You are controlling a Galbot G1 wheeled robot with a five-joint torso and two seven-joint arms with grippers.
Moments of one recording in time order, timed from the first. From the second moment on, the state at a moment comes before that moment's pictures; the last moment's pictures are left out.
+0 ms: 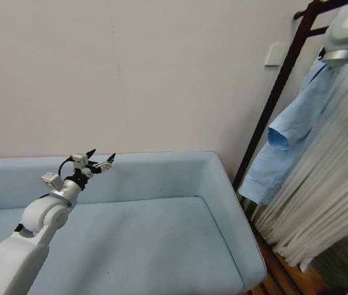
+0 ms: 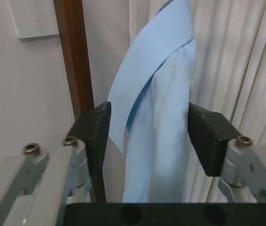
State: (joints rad) left arm 0.97 -0.82 -0.61 -2.01 -0.77 0.24 0.06; right arm 1.11 0.61 -1.04 1.29 1.84 -0.57 1.16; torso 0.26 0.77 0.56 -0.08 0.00
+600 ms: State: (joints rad) left arm 1.14 -0.81 -0.74 -2.03 -0.83 0.23 0.02; right arm 0.93 0.42 -0.83 1.66 1.60 -0.55 0.93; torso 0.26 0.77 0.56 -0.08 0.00
